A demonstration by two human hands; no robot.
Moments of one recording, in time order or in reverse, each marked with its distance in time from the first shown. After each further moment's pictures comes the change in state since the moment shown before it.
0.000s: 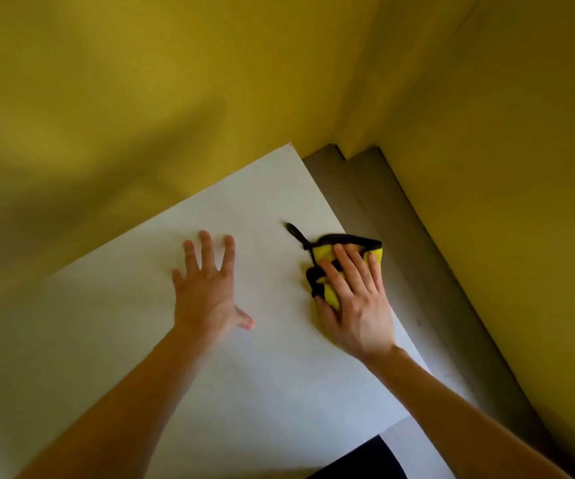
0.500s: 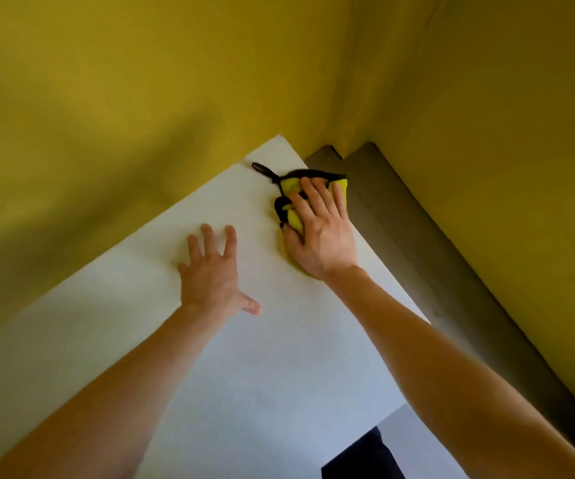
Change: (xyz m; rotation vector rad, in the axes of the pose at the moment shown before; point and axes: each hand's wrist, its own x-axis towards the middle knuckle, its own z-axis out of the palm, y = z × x) left_hand -0.005 0.004 -0.008 0.013 0.017 -0.012; right_hand 0.096 -0.026 0.023 -0.027 0.069 0.087
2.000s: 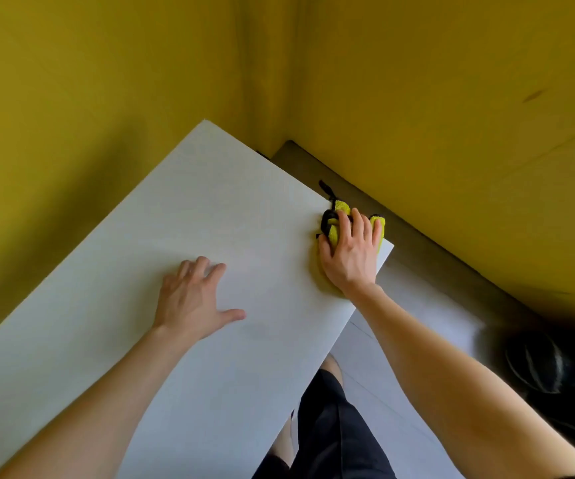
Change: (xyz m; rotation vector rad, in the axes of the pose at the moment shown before) left_hand -0.076 -0.059 0.082 0.102 0.326 0.564; right_hand -0.211 0.018 -0.008 -0.188 0.230 0.661
